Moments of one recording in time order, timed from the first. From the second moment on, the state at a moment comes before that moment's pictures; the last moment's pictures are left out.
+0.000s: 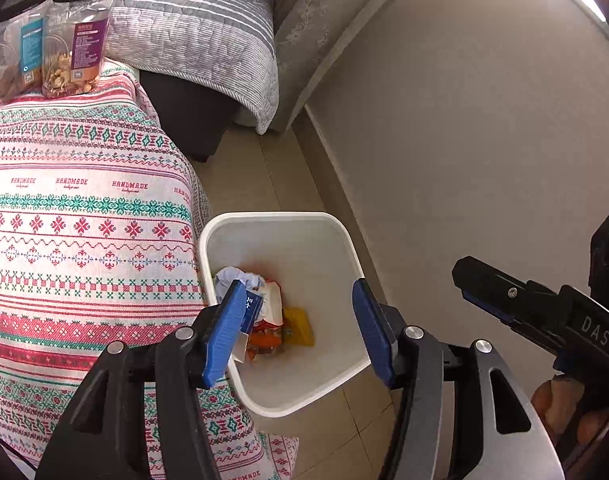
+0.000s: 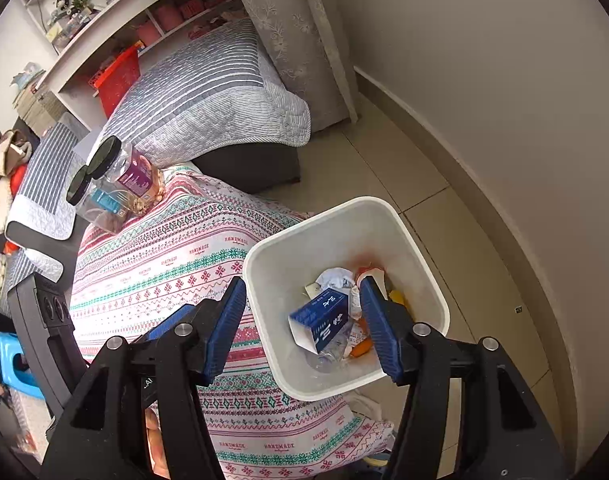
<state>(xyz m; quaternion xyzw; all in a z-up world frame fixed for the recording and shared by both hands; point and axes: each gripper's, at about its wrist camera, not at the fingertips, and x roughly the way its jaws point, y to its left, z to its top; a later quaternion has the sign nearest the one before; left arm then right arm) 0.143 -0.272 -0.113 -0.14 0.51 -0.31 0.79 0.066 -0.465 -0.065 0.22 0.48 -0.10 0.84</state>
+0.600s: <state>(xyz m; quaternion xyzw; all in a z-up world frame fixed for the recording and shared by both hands) 0.091 -0.112 -0.042 -0.04 0.46 -0.13 0.88 0.076 -0.311 -0.037 0.10 0.46 0.00 0.88</state>
